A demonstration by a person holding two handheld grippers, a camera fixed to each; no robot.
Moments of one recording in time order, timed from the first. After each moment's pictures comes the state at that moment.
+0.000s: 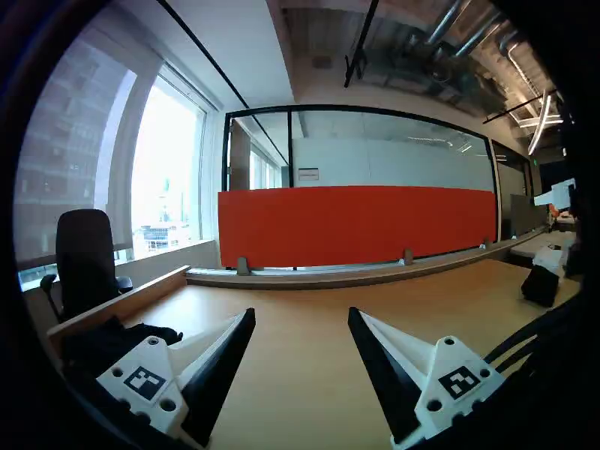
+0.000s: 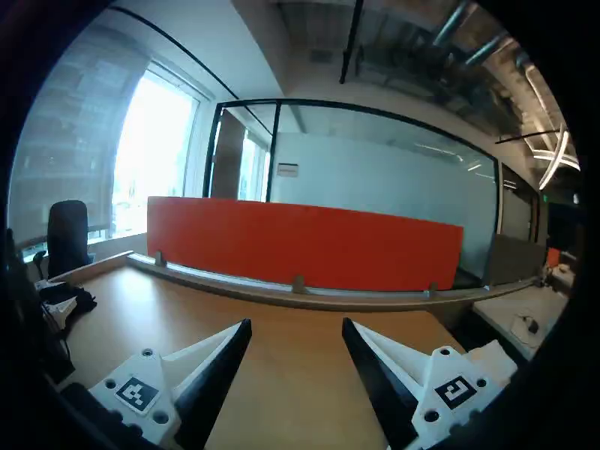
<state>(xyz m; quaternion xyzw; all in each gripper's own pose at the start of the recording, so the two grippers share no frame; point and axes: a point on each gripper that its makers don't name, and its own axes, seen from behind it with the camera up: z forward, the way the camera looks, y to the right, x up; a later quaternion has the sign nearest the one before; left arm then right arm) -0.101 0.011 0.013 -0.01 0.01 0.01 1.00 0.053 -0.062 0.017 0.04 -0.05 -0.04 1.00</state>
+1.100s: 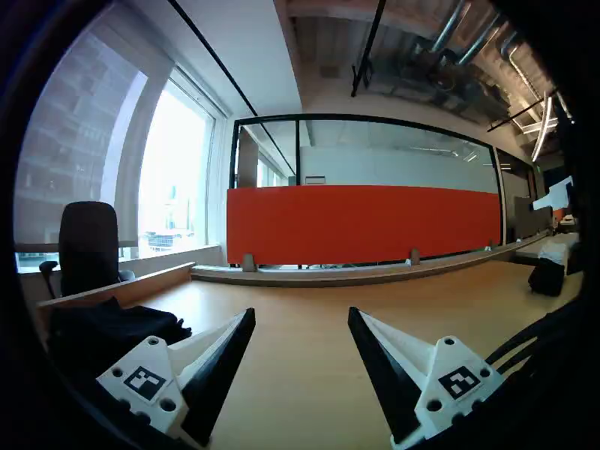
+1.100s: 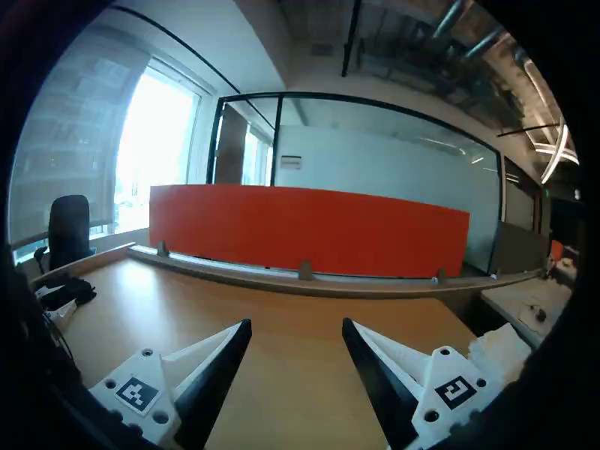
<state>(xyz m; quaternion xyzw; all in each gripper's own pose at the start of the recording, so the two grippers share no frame) -0.146 0.001 0.012 0.01 0.04 -0.01 1.00 0.008 -0.068 0.025 0.05 -0.06 -0.04 1.00</state>
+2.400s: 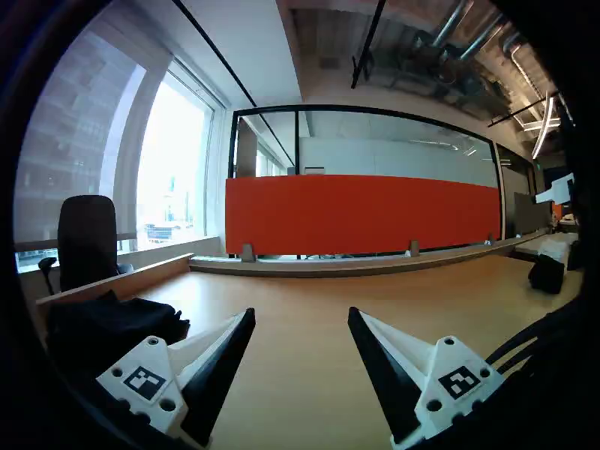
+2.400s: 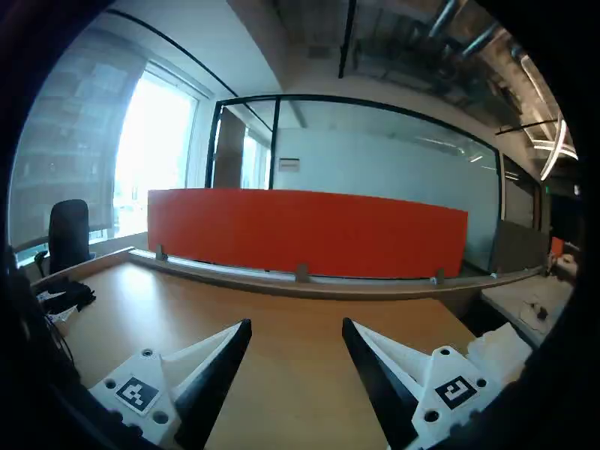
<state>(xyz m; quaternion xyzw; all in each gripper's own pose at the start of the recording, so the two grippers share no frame) -0.157 0.001 0.018 0.00 0.02 -0.01 1.00 0.014 -0.053 0.027 0.05 -0.05 -0.03 1.00</state>
